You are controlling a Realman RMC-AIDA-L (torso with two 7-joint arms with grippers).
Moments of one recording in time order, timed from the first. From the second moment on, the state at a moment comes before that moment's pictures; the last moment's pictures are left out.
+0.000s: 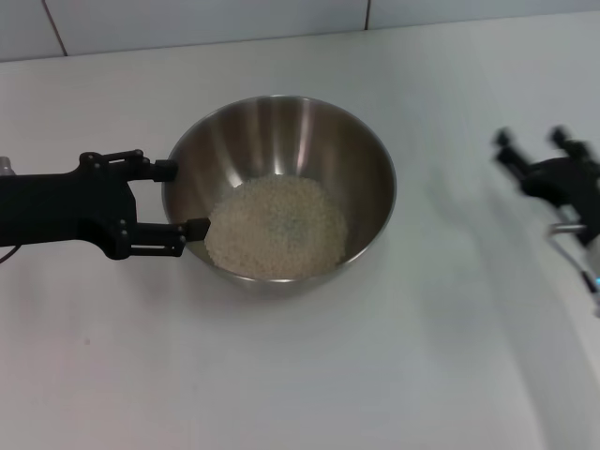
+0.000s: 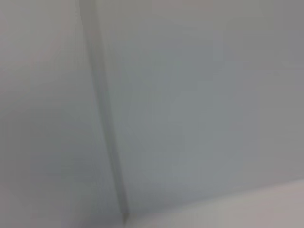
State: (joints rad) left arm -0.40 -2.06 1.07 1.10 1.90 1.52 -1.58; right arm 0.26 2.04 0.75 0.33 -2.22 -1.07 0.25
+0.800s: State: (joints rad) left arm -0.41 -2.06 1.08 1.10 1.90 1.49 -1.58; right arm 0.71 2.04 0.06 -0.77 -2.48 -1.89 1.13
